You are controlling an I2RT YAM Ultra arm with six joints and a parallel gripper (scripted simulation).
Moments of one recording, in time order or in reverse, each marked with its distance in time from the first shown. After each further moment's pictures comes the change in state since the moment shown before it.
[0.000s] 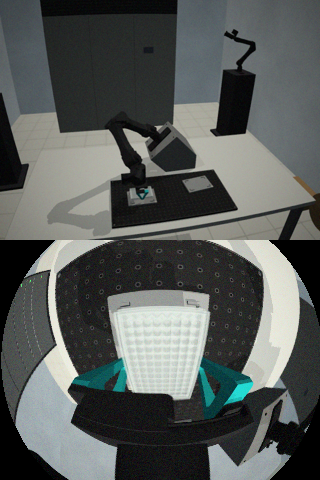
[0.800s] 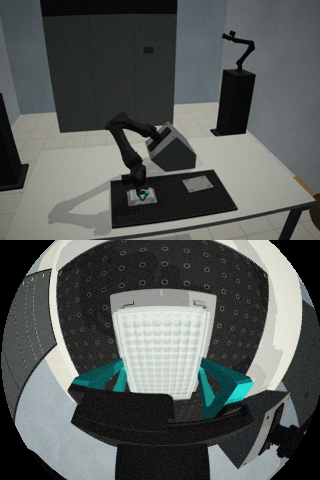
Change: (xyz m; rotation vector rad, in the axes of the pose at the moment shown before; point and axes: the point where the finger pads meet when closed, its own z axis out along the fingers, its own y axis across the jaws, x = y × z) arm 0.001 0.005 0.006 -0.022 -0.005 -0.005
